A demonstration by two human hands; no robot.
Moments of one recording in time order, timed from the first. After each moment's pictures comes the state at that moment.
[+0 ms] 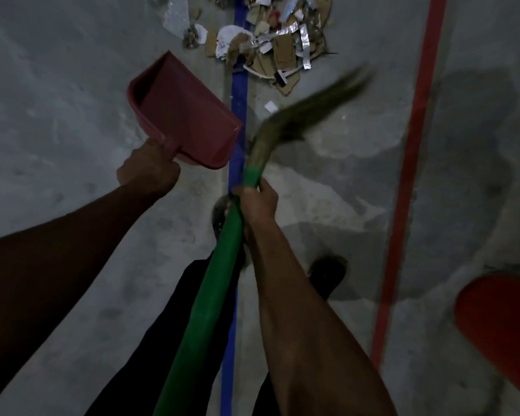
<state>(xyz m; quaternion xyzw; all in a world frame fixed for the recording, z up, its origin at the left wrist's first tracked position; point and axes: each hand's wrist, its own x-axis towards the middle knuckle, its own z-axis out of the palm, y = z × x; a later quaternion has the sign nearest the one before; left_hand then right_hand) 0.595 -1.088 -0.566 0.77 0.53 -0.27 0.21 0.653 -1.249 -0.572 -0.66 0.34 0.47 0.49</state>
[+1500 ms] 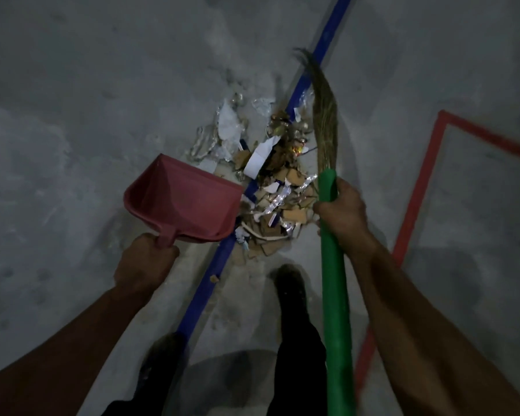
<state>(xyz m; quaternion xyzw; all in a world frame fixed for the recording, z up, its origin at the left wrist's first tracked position) 0.745 -1.025 -0.547 0.55 0.72 -0.05 0.42 1.046 -1.111 -0.542 -0.88 -0.15 0.37 0.26</state>
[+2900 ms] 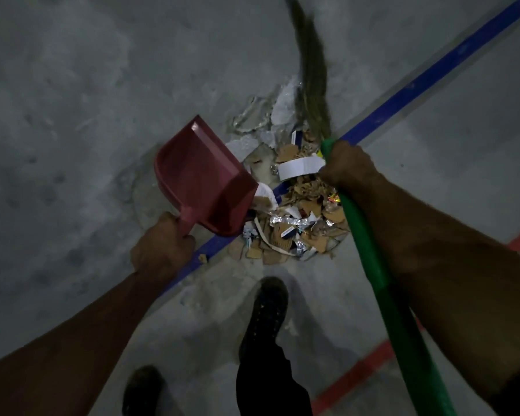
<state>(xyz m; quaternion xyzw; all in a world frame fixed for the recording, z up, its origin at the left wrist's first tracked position) 0.806 -1.048 -0.604 0.48 0.81 -0.13 0.30 1.095 -0.929 -0.618 -0.76 -0.54 0.33 -0.12</state>
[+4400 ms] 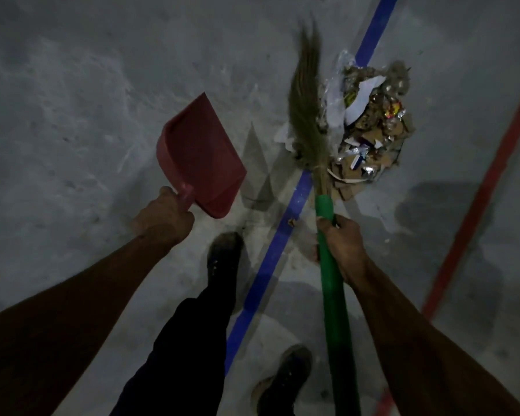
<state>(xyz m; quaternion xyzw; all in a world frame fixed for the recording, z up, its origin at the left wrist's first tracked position) 0.553 -0.942 -0.590 0.66 0.64 -0.25 0.30 0.777 -1.117 -0.594 -0.83 0.08 0.49 0.26</state>
